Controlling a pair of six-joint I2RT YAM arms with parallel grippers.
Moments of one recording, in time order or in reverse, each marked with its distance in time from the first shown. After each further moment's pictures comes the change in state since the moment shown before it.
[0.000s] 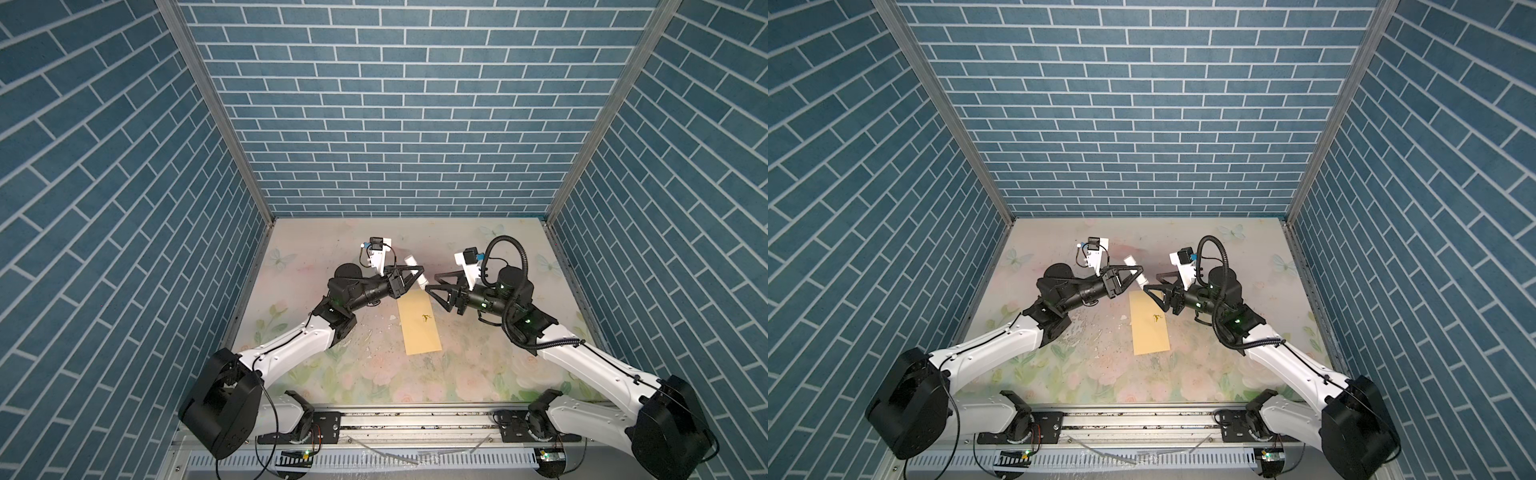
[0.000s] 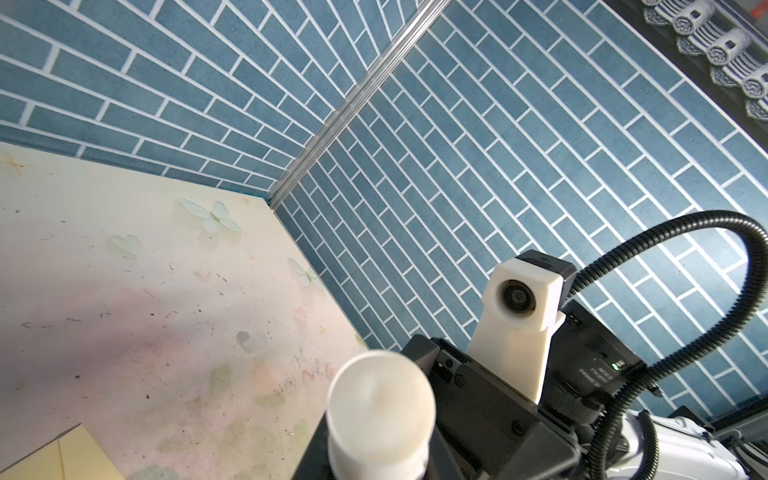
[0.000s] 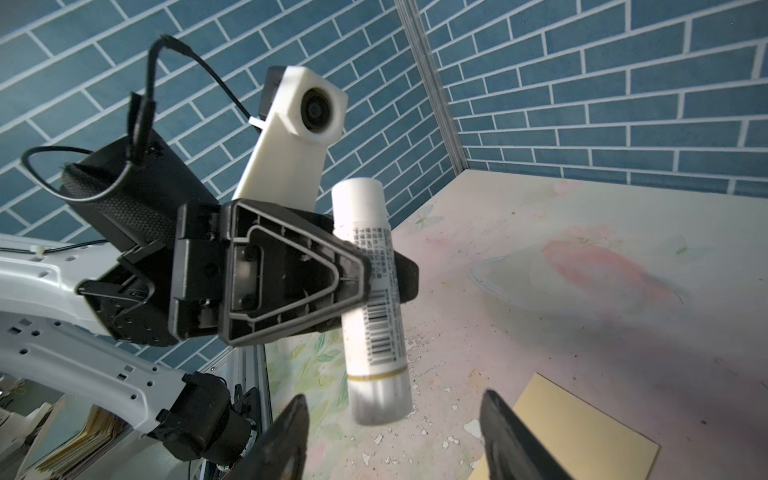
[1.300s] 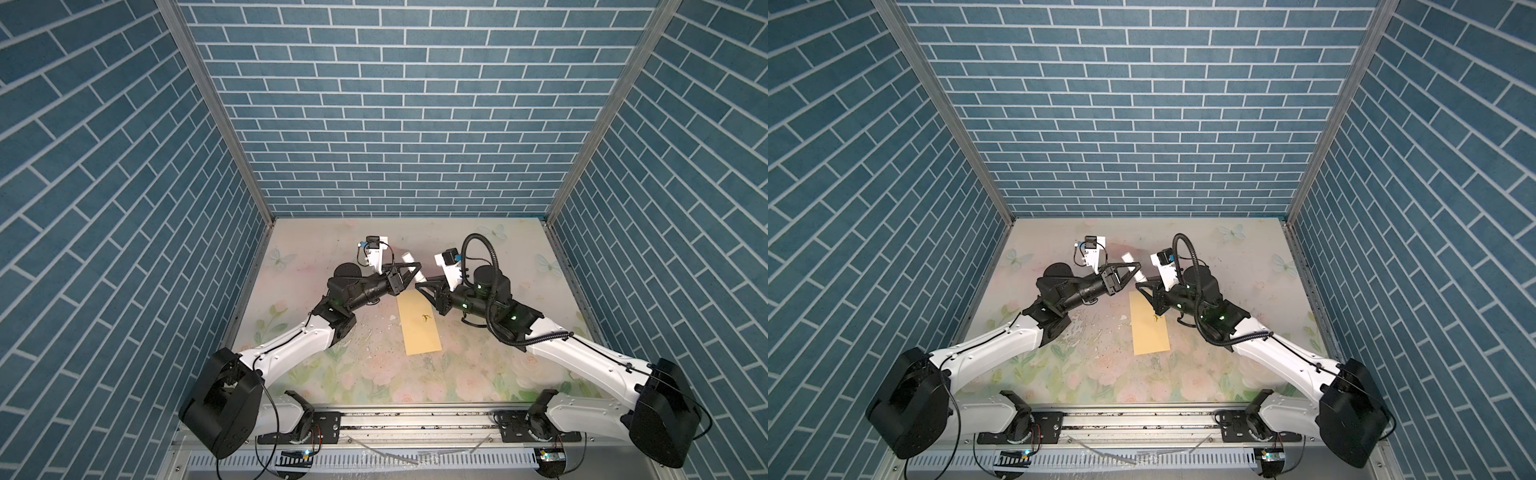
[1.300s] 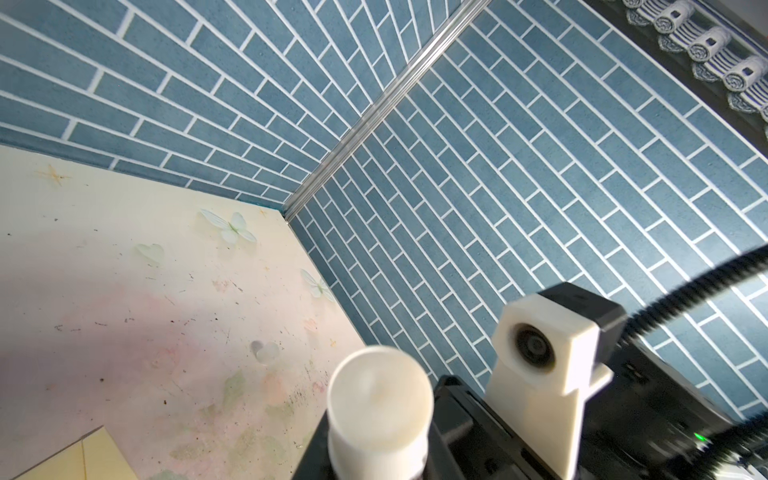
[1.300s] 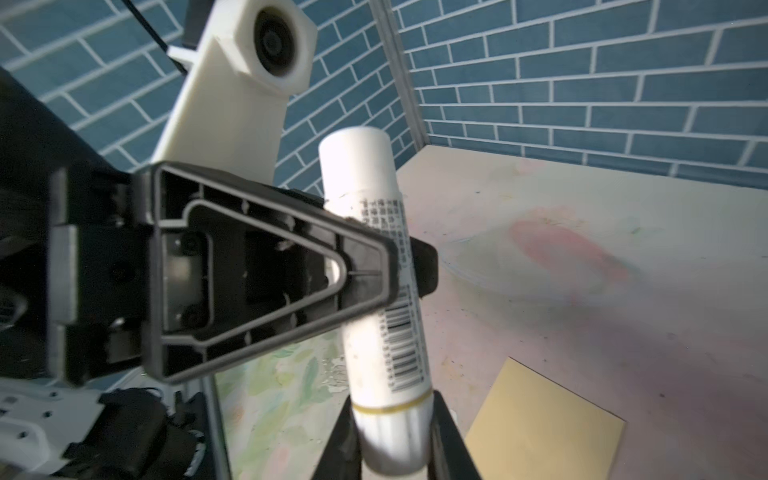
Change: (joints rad) left arm 0.006 0.006 0.000 -0.006 -0.062 -0.005; right arm 0.202 0.071 0.151 -0.248 0.443 -0.137
